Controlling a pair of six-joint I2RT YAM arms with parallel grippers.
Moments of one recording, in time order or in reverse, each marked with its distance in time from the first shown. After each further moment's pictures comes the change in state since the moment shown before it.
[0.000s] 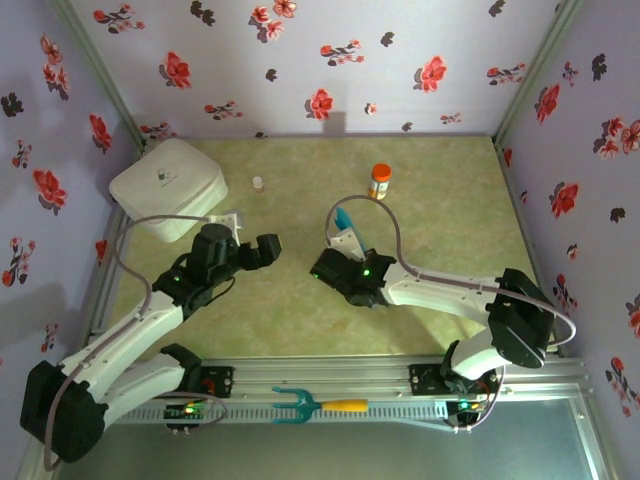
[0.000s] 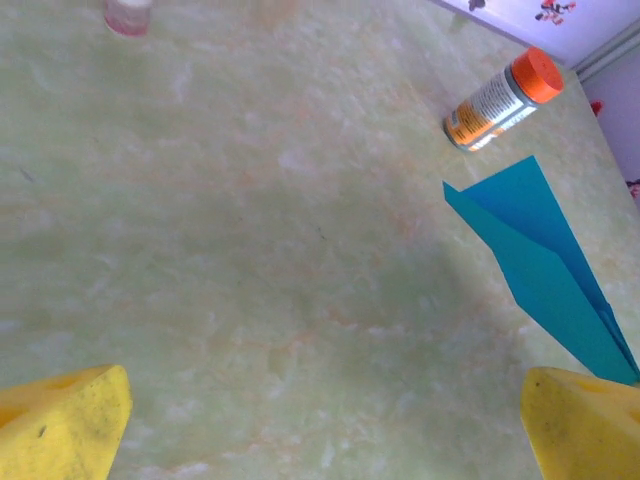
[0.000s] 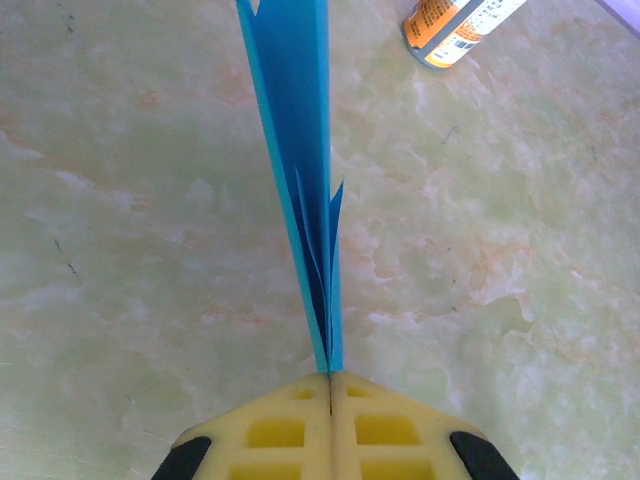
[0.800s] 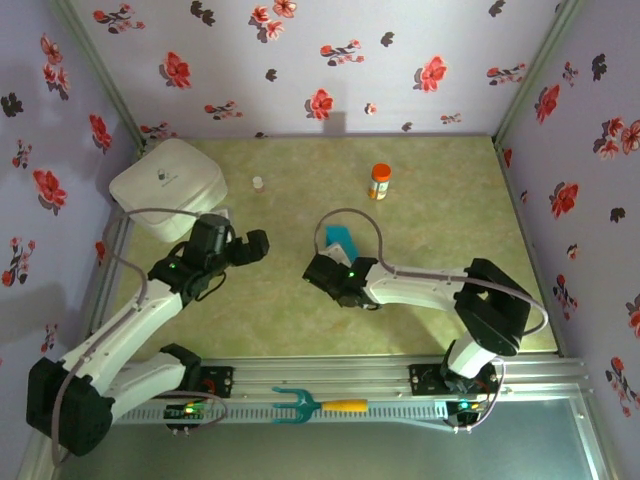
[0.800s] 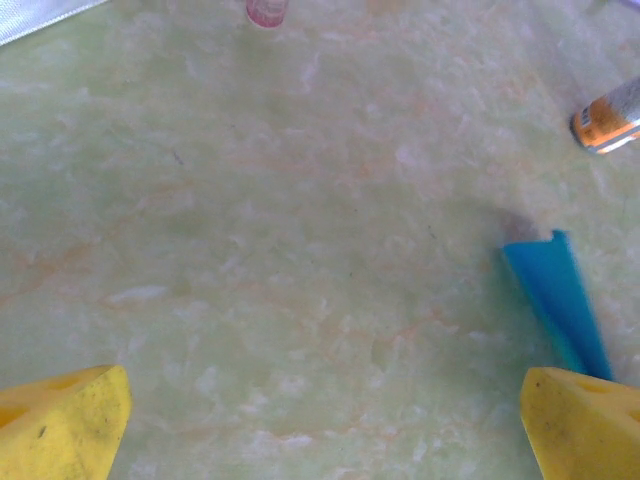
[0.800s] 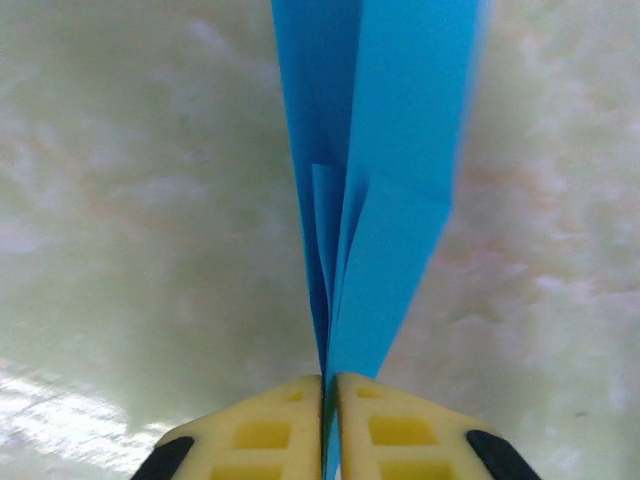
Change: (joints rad) left arm 0.076 0.039 0.107 -0.224 -0.068 0.001; right arm -0.001 0.141 -0.013 0.069 -0.267 -0.052
